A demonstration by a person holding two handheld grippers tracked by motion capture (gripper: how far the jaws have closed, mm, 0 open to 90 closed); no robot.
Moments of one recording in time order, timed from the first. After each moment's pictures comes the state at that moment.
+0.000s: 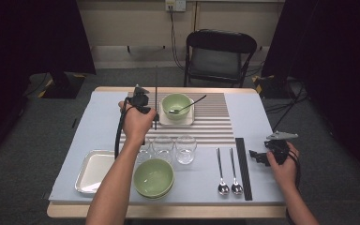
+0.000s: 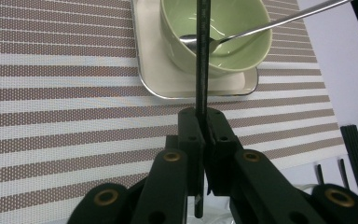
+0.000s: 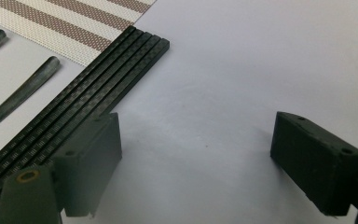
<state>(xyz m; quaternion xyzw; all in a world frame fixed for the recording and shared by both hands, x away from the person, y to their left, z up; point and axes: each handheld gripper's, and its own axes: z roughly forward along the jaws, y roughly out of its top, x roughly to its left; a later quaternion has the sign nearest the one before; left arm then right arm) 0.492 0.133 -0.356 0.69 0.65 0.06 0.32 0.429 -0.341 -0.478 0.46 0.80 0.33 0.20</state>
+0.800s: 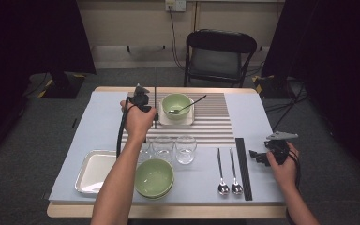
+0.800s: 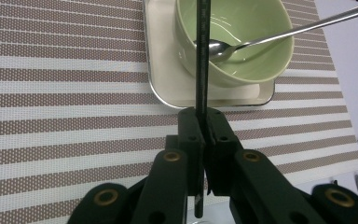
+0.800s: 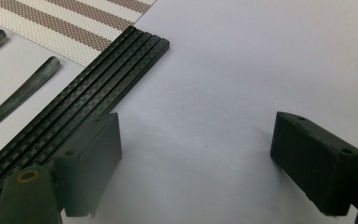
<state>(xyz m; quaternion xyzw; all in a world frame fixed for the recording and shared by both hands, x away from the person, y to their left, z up) 0.508 0.133 -0.367 0.68 0.66 0.06 0.31 0.429 -0.341 -0.478 0.46 0.80 0.33 0.20</state>
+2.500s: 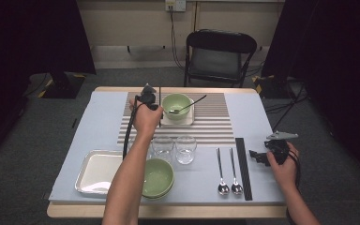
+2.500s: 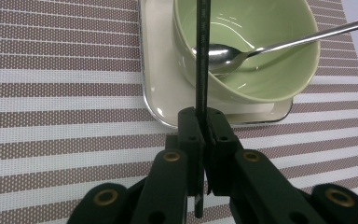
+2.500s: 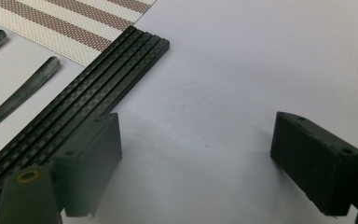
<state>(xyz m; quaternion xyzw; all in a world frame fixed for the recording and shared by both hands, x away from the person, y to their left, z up) 0.533 0.114 -0.386 0.68 0.67 0.06 0.29 0.429 -0.341 -0.478 0.46 0.80 0.34 0.20</state>
